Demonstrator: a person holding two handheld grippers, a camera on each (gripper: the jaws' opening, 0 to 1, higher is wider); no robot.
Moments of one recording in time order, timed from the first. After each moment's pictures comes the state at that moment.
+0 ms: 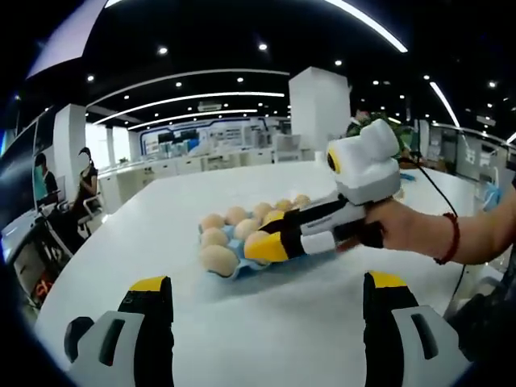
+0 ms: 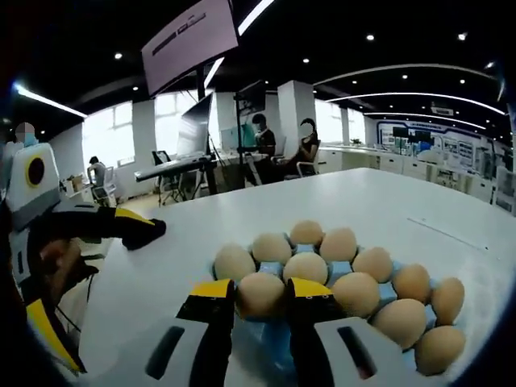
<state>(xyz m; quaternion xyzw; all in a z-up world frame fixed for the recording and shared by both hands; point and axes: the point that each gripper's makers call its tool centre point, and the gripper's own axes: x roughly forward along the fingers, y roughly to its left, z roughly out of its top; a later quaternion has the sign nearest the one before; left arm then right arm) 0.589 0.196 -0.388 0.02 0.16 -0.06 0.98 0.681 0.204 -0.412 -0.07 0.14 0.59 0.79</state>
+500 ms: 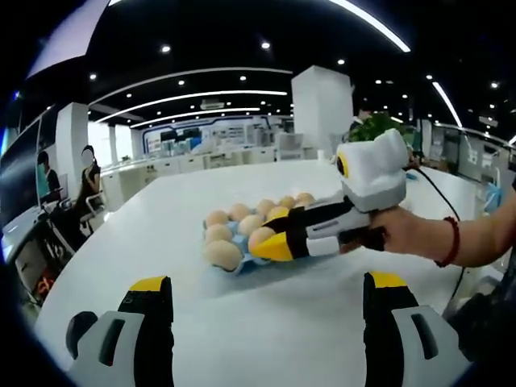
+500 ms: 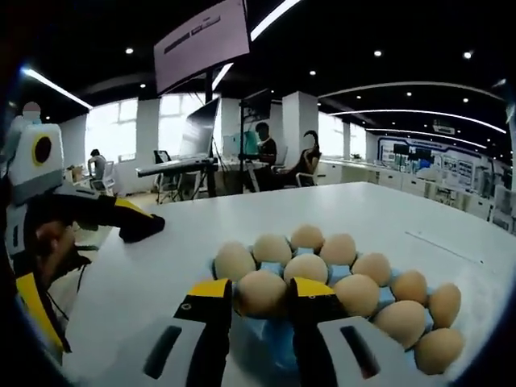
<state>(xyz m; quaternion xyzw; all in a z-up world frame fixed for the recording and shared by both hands) 0.583 0.203 -0.390 0.02 0.17 -0.06 0.98 0.675 0.206 -0.414 -0.10 0.09 0.60 0.79</state>
